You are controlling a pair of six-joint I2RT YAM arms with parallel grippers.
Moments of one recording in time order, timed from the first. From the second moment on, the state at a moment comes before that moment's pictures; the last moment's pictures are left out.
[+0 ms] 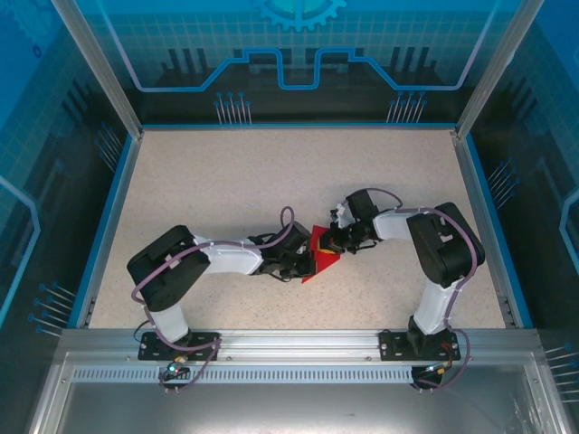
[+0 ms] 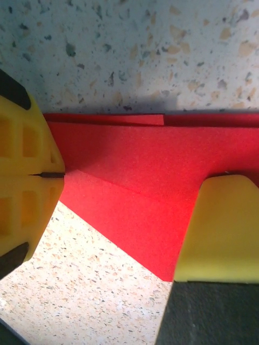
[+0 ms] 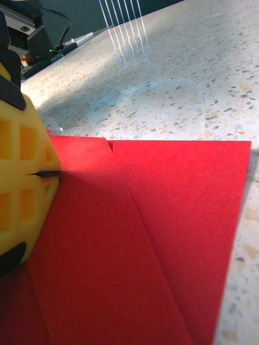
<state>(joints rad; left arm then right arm) -0.86 1.77 0.84 -0.04 0.24 -0.93 0.38 1.84 0.85 -0.18 -0.70 0.59</state>
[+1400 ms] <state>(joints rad) -0.89 1.53 0.67 0.05 0.15 -1.05 0.45 1.63 0.66 -0.09 -0.45 0.86</state>
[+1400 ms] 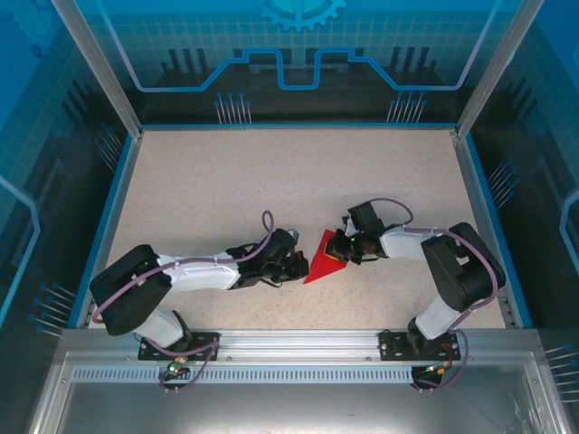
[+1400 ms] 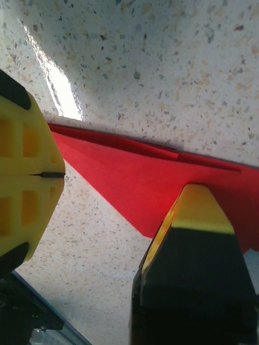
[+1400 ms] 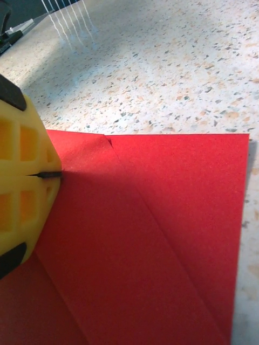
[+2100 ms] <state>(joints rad) -0.92 1.63 0.66 0.08 0.14 -1.11 0.45 1.62 0.66 -0.09 -0.45 0.85</state>
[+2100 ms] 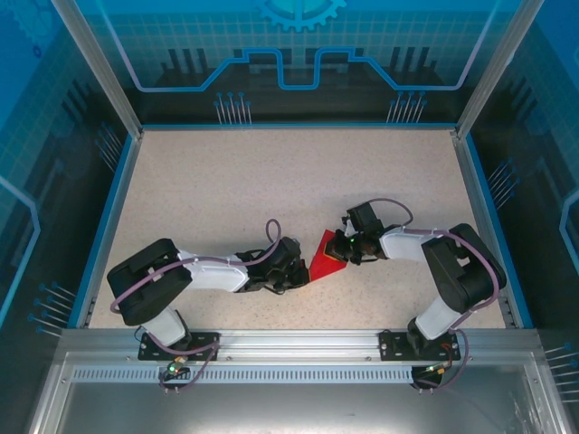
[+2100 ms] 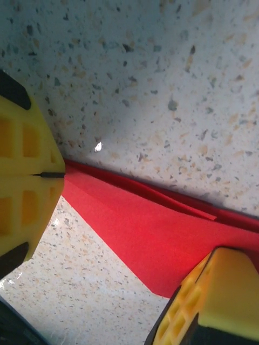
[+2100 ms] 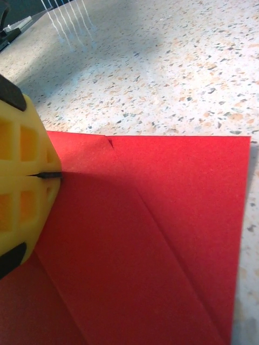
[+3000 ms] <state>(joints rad) -0.93 1.63 0.67 0.02 0.12 -1.11 0.55 1.66 0.65 -0.07 -0.60 0.60</state>
